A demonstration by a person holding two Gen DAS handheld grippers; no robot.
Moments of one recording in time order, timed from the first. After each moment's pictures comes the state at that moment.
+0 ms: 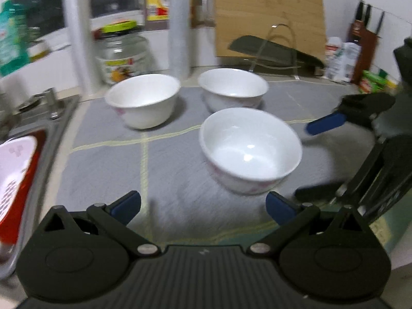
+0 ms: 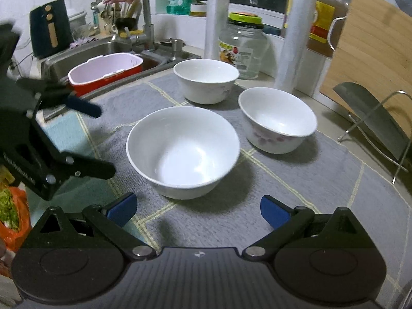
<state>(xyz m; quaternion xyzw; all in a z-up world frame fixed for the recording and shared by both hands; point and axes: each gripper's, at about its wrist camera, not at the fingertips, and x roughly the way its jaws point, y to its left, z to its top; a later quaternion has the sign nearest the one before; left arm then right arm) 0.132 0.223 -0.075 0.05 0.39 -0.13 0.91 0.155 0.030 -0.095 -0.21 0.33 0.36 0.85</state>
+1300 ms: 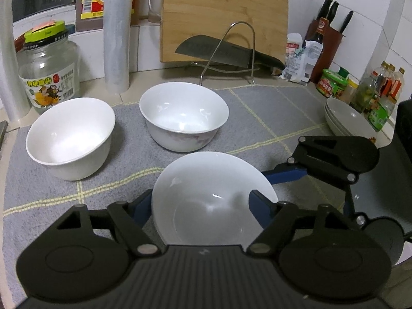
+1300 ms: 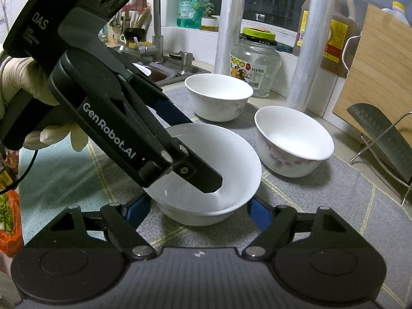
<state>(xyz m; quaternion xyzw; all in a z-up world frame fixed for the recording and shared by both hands) 0.210 0.202 -0.074 0.04 0.41 -0.26 0.87 0.157 0.043 -0.103 -0.20 0.29 0.37 0.86</state>
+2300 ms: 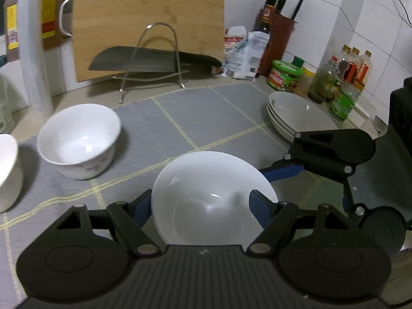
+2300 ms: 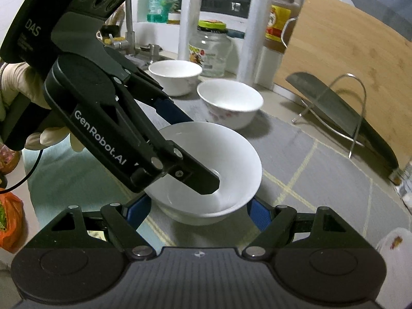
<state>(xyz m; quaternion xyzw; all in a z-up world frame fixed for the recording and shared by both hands) 0.189 0.101 -0.067 0.06 0.39 -0.34 0.85 0.120 -0.053 -0.086 -0.19 0.32 0.31 0.87</state>
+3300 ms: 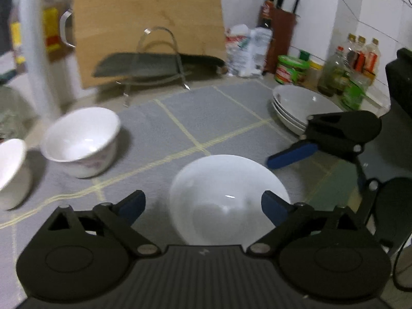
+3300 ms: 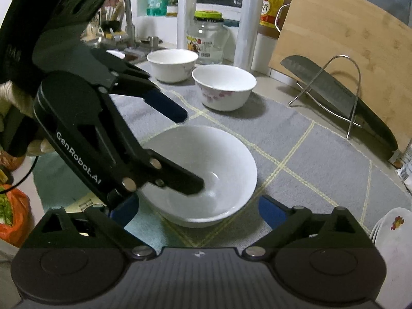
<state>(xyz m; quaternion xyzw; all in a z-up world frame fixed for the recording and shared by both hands) 0.160 0.089 -0.071 0.09 0.36 -0.29 0.88 0.114 -0.075 -0.085 -0.18 0.33 0.32 0.87</state>
